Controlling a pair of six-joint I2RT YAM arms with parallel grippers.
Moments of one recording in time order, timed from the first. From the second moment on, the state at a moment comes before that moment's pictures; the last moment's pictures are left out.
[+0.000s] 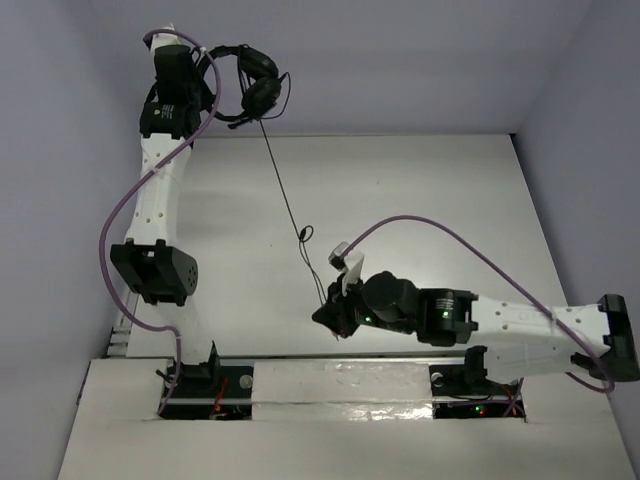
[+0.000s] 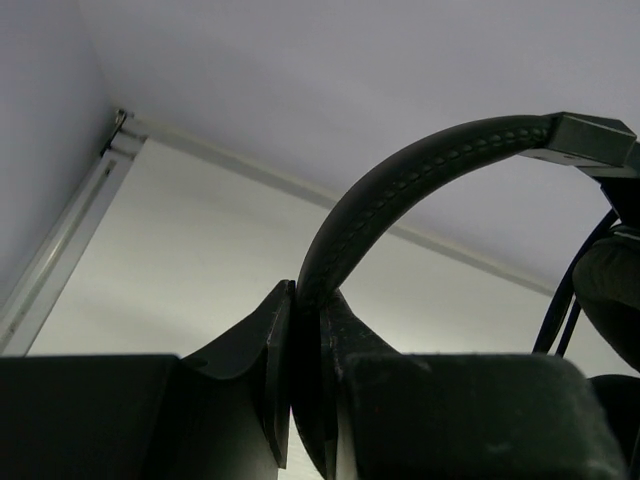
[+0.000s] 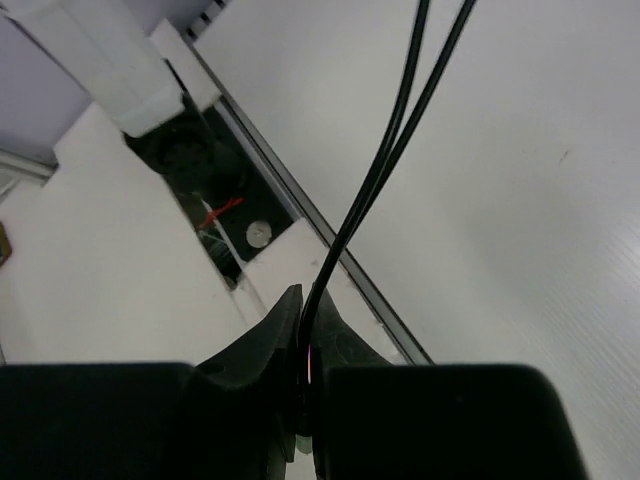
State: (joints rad) left arm -0.06 1.85 2.18 -0.64 -0.22 -0.40; right arm 1.34 1.13 0.89 -0.19 0.14 0.57
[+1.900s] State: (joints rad) left arm -0.62 1.35 1.07 -0.28 -0.16 -0.38; right arm 0.65 1.50 1.77 -0.26 0.31 0.05
